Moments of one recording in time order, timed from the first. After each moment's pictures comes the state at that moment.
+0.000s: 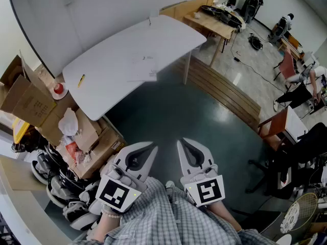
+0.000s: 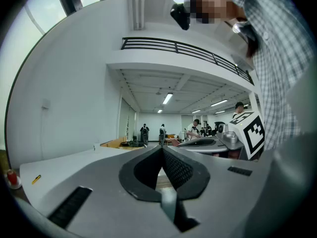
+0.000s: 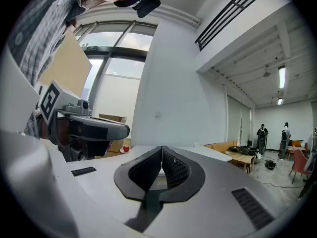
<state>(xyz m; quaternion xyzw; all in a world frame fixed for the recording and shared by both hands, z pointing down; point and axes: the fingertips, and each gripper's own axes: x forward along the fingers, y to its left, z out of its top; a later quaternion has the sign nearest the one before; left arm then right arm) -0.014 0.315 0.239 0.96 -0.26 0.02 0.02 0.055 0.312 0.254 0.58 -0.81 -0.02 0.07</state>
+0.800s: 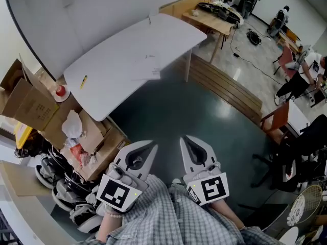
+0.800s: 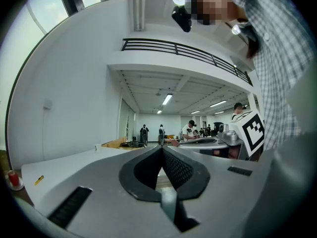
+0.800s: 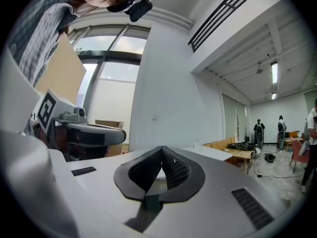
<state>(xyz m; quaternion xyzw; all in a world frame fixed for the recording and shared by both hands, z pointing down) -0.044 0.309 0.243 0.96 -0.26 0.01 0.03 0.033 0.309 0.251 0.60 -0.80 -0.01 0.04</state>
